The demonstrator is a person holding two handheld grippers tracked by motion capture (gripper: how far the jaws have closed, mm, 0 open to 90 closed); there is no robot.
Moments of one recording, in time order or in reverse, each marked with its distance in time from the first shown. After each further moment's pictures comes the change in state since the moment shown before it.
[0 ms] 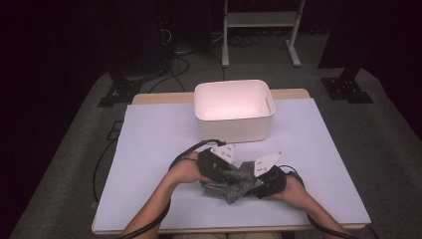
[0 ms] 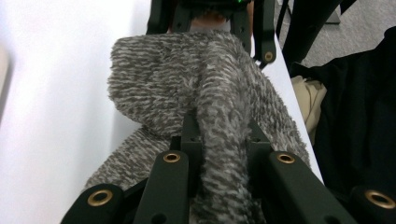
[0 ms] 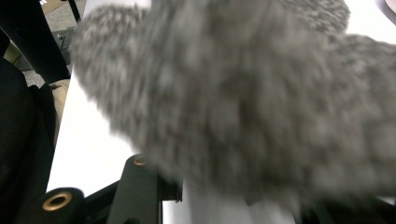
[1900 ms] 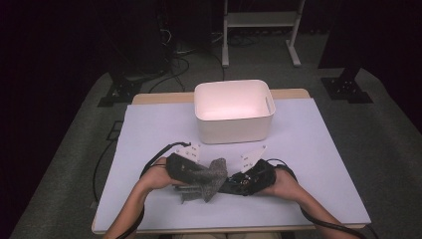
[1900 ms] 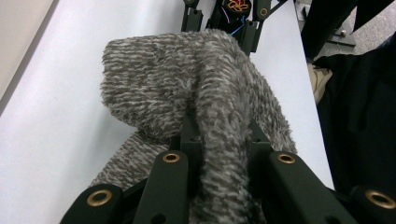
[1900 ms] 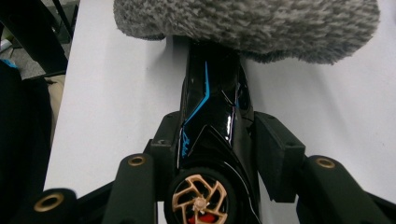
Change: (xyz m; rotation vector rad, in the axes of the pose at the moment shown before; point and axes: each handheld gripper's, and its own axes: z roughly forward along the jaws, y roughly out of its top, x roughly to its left) left arm -0.007 -0.065 -0.038 -0.045 0.059 -0.139; right arm -0.004 0.034 0.013 0.102 0.018 -0.042
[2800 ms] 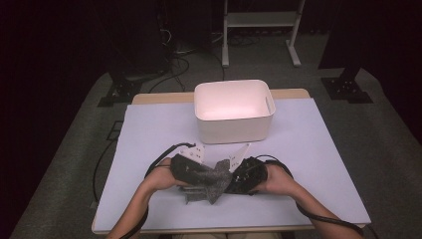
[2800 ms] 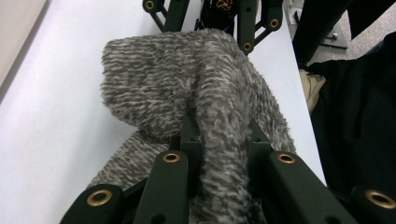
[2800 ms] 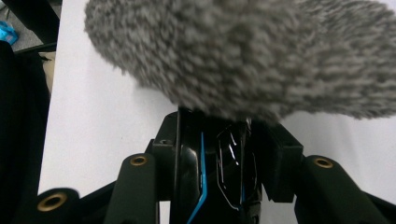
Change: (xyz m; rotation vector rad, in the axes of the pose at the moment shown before) left arm -0.002 0.004 0.004 -0.021 -0.013 0.012; right arm -0.004 0.026 0.015 0.159 0.024 -0.036
